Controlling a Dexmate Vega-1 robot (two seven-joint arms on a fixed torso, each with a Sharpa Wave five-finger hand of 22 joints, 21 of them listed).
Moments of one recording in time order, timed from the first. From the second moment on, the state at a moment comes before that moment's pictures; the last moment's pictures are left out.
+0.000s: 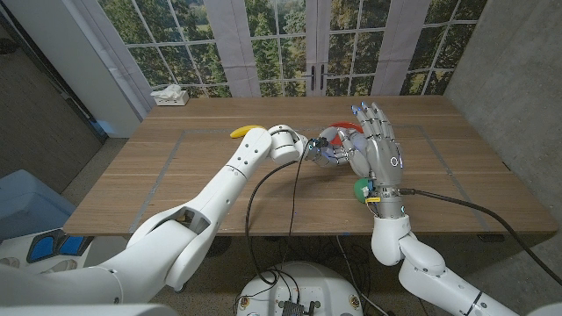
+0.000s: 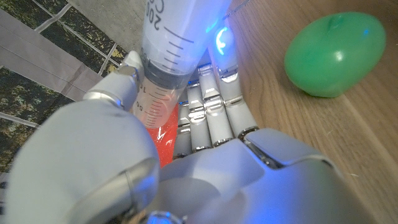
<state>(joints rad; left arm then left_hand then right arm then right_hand) 0.55 0.09 0.51 -1.38 -1.47 0.77 0.51 0.89 0.00 0.73 -0.23 0.19 0.60 0.20 0.39 0.50 0.97 0.16 0.24 0.28 1.07 0.09 0.40 0.22 0.84 -0.04 1.37 0.17 -1.26 -0.65 -0.54 -1.94 -0.80 -0.15 -1.05 0.29 0.16 0.48 -0.11 0.17 0.25 -0.08 0.18 0.18 0.15 -0.08 0.19 0.20 -0.03 -0.03 0.22 0.26 0.10 -0.04 0.22 0.16</state>
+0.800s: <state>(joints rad) 0.54 0.09 0.51 -1.37 -1.47 0.78 0.49 0.89 0.00 0.73 -0.23 0.19 0.60 0.20 0.39 0.50 0.97 0.16 0.25 0.29 1.07 0.09 0.40 0.21 0.84 -0.04 1.37 0.17 -1.20 -0.63 -0.57 -1.89 -0.79 -0.17 -1.02 0.29 0.16 0.48 -0.11 0.17 0.25 -0.08 0.18 0.18 0.15 -0.08 0.19 0.20 -0.03 -0.03 0.22 0.26 0.10 -0.04 0.21 0.16</state>
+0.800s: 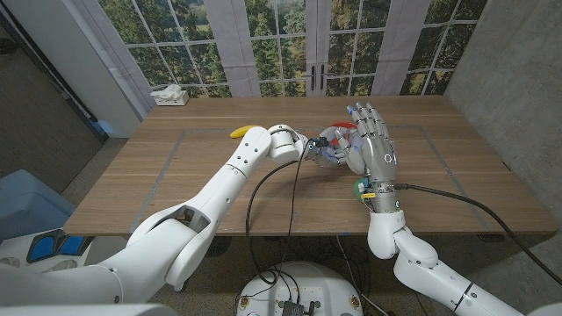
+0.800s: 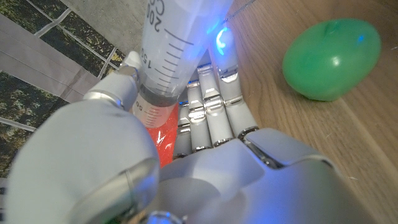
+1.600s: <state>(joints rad) 0.55 0.09 0.50 -1.38 -1.48 0.78 0.49 0.89 0.01 0.73 -0.23 0.19 0.60 0.20 0.39 0.50 0.97 0.16 0.24 0.29 1.07 0.09 0.40 0.21 0.84 -0.04 1.37 0.18 -1.15 -0.62 -0.59 -1.85 -0.76 -0.18 -1.00 0.30 0.16 0.48 -0.11 0.17 0.25 -0.08 0.18 0.18 0.15 -0.08 0.19 0.20 -0.03 -0.03 0.23 0.26 0.11 -0.04 0.21 0.16</state>
